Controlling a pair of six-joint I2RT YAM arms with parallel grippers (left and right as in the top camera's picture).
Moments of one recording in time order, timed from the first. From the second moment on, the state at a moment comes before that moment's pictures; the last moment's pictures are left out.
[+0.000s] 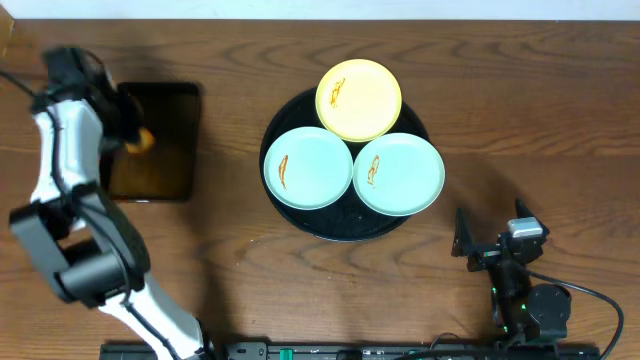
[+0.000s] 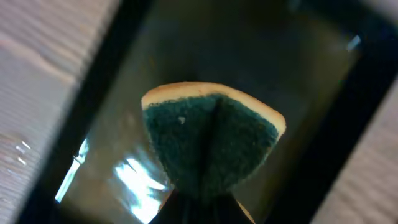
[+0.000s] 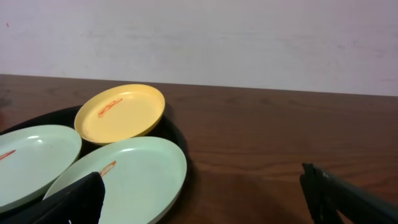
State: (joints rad) left arm 0.40 1.98 1.56 -0.82 0.10 -0.11; right arm 0.04 0.01 0.01 -0.06 -0.12 -0.01
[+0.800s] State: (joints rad) left arm 0.40 1.42 1.62 -0.91 0.37 -0.30; right arm 0.04 0.01 0.01 -0.06 -0.12 -0.01
